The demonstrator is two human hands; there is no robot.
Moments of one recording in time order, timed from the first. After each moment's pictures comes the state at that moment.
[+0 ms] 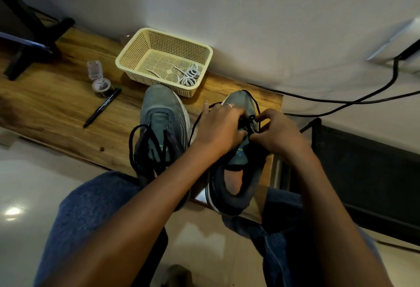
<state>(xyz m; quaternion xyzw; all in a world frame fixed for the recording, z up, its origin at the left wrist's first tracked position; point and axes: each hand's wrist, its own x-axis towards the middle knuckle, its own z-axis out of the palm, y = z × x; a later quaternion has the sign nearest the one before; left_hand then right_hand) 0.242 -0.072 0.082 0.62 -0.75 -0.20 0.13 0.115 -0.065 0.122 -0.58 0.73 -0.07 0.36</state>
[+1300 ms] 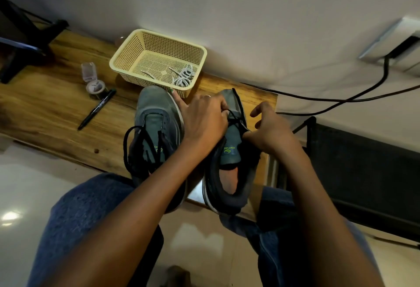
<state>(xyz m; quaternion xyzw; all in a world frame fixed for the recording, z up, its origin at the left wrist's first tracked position) 0.247 -0.077 0.085 0.70 -0.68 -0.11 0.19 0.117 -0.064 0.121 -0.59 0.73 -0.08 0.34</state>
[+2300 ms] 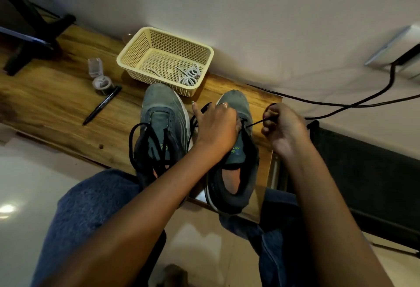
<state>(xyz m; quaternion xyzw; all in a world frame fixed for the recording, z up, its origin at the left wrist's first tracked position) 0.239 -0.071 0.078 0.67 -0.72 -0.17 0.11 0.117 -0.080 0.108 -0.17 0.67 -0.46 0.56</state>
